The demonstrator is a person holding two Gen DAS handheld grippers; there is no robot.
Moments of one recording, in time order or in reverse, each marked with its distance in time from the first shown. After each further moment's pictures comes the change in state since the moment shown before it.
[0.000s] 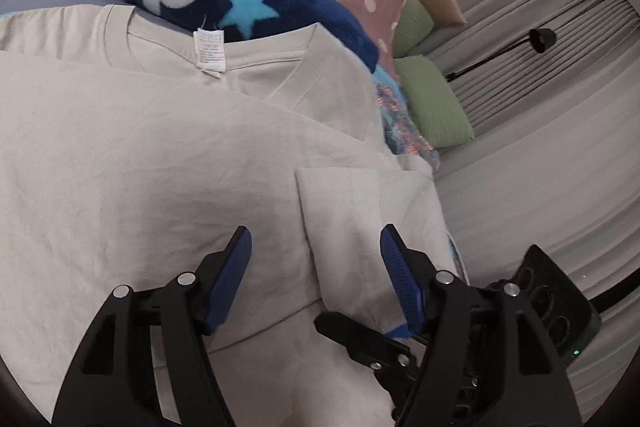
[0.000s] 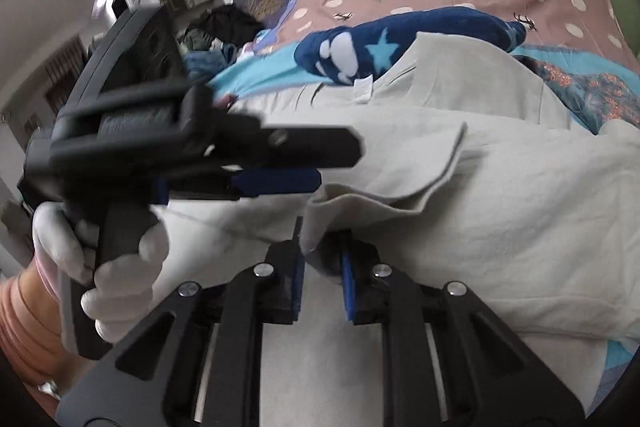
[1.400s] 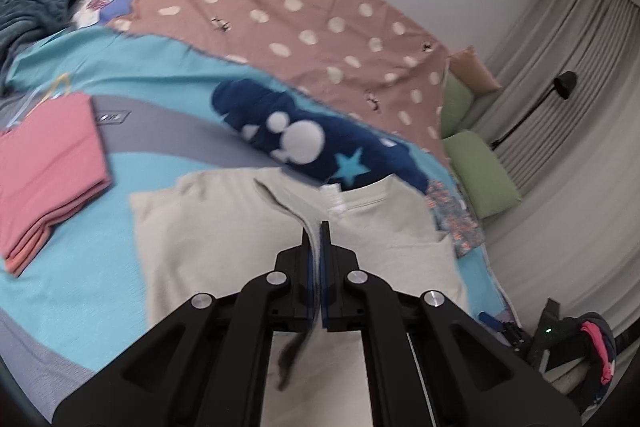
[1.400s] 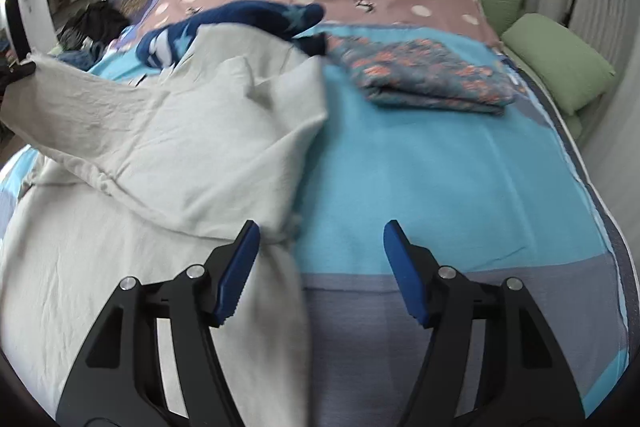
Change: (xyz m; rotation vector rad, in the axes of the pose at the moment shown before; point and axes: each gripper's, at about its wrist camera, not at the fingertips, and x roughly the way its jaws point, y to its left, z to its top) left arm -0.170 0.027 0.014 0.053 -0.317 0.258; right arm -0.080 -0.087 -0.031 0.069 0.052 -0.506
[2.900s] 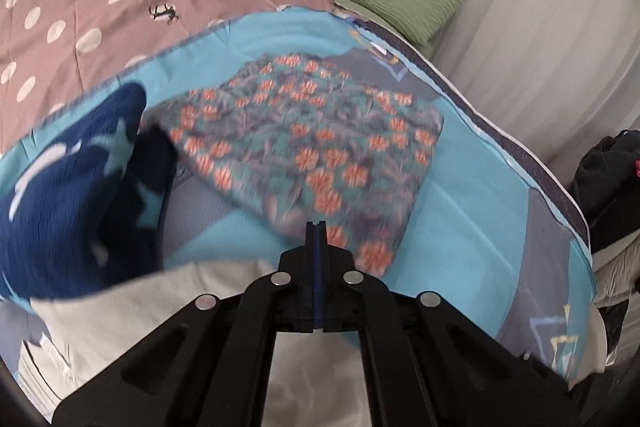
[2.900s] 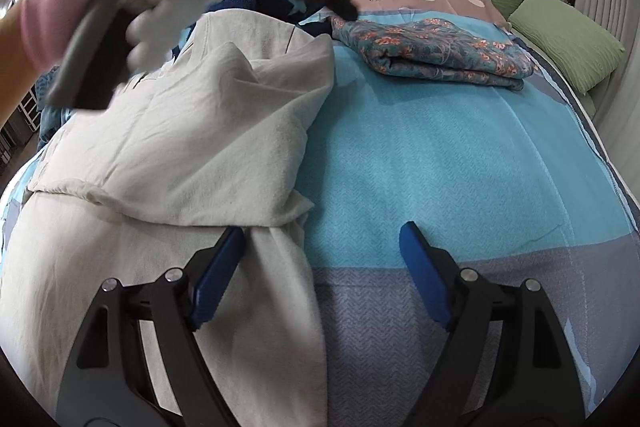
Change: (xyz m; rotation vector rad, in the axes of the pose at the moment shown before) left arm 0.295 -0.303 -0.018 0.682 0.451 -0.114; right arm 0.008 -0.003 -0.016 0.076 0.005 0.056
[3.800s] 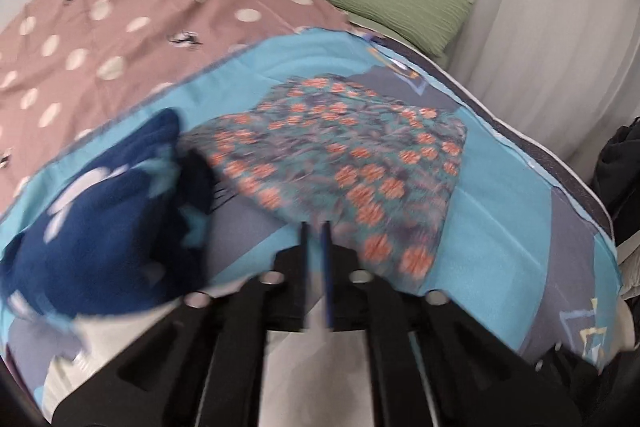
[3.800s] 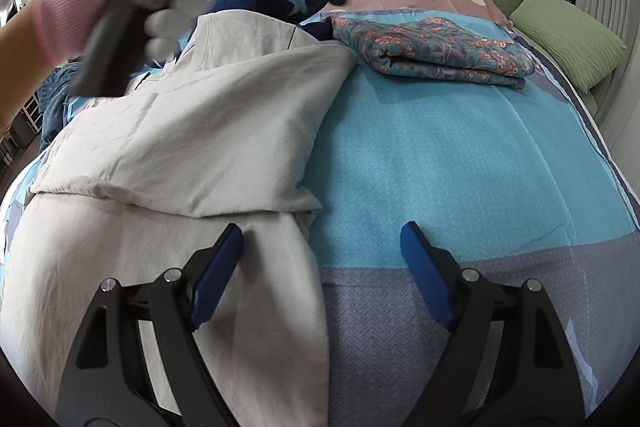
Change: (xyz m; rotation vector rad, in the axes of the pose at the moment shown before) left arm -0.030 0.018 -0.011 0.032 -0.094 0.115; right arm 0.002 -0.002 0.002 0.005 0.001 0.010
